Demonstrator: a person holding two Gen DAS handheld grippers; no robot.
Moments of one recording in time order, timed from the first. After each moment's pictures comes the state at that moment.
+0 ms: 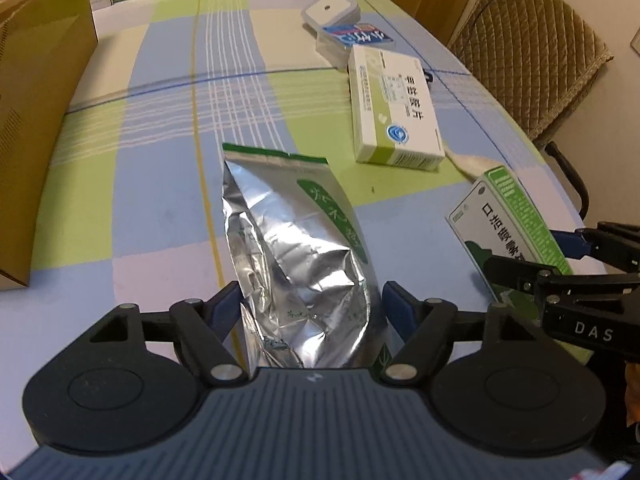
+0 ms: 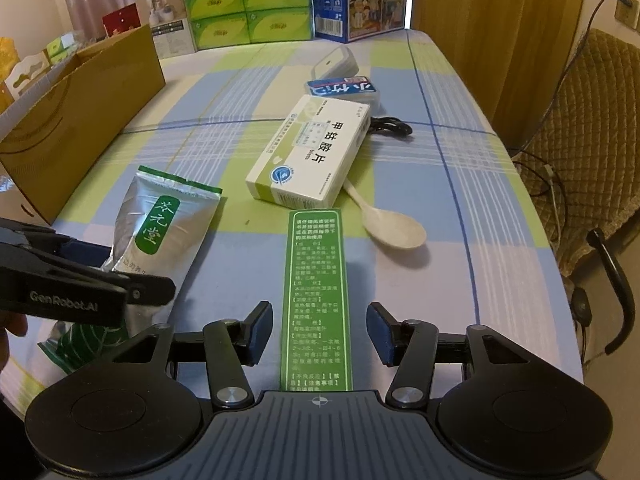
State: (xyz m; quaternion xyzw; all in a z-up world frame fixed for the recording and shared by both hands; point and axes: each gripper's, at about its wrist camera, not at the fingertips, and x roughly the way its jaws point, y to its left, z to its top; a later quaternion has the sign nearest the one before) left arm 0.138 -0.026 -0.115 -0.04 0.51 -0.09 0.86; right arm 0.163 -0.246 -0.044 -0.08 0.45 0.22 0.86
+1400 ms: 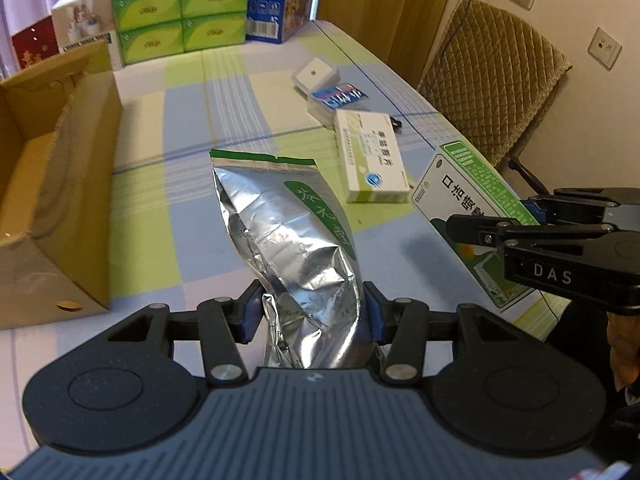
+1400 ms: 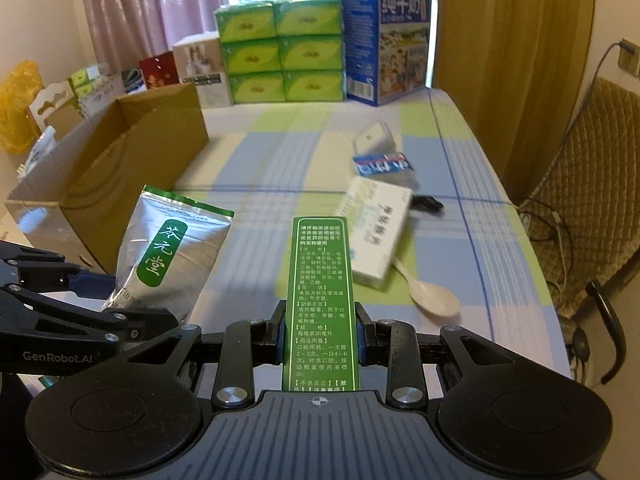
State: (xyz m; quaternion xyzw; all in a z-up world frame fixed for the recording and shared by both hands) left arm 0.094 0.003 -0.030 -0.01 0.46 -0.11 0.88; right arm 0.132 -0.204 0.026 -0.07 0.40 0.24 0.88
